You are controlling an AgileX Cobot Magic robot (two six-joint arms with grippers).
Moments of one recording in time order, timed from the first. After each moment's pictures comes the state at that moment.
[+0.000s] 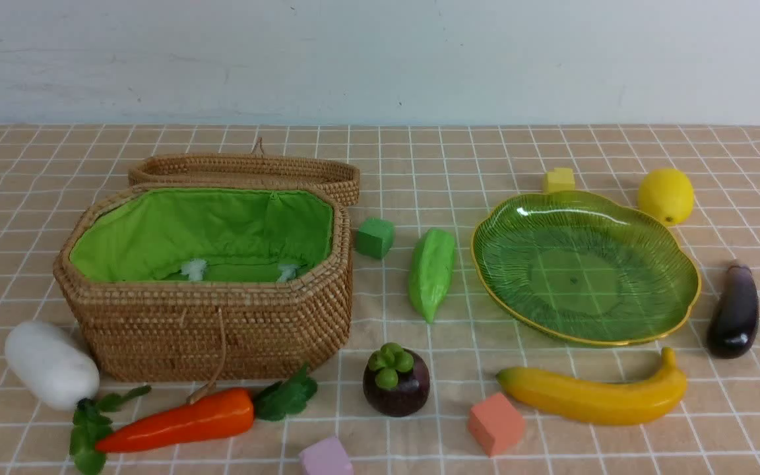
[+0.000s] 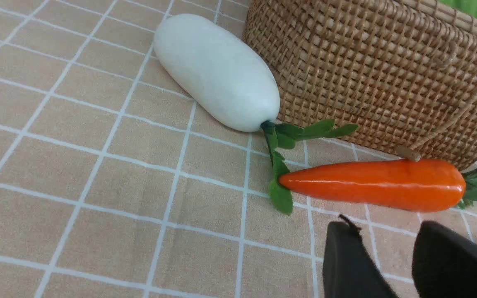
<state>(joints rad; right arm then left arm) -0.03 -0.02 0.02 0.22 0.41 -0.02 -0.04 -0.02 0.03 -0.03 0.39 -0.34</state>
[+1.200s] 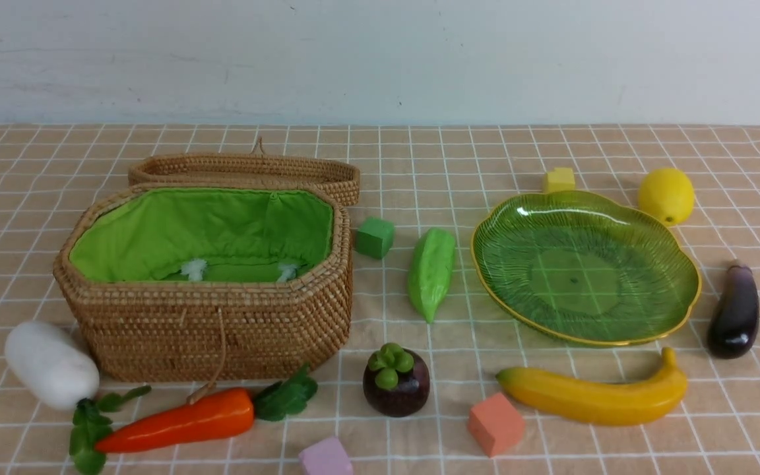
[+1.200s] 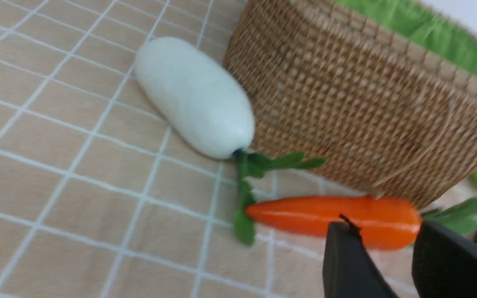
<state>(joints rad) -0.03 -0.02 0.02 0.22 0.41 -0.02 -0.04 -0.02 0.03 -0.16 0.26 -0.40</state>
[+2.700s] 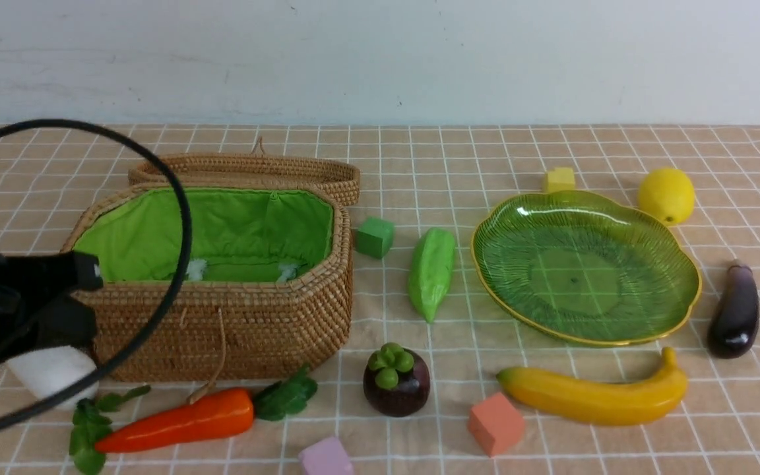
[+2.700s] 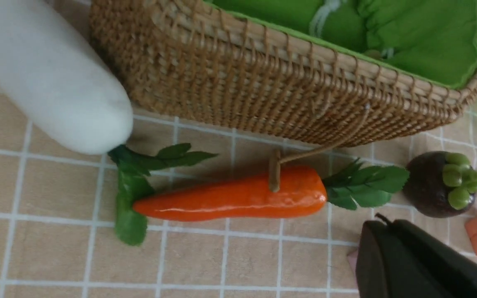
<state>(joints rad) 0.05 0.25 -0.40 0.48 0.62 0.03 -0.04 1.09 -0.87 -0.31 0.76 -0.14</state>
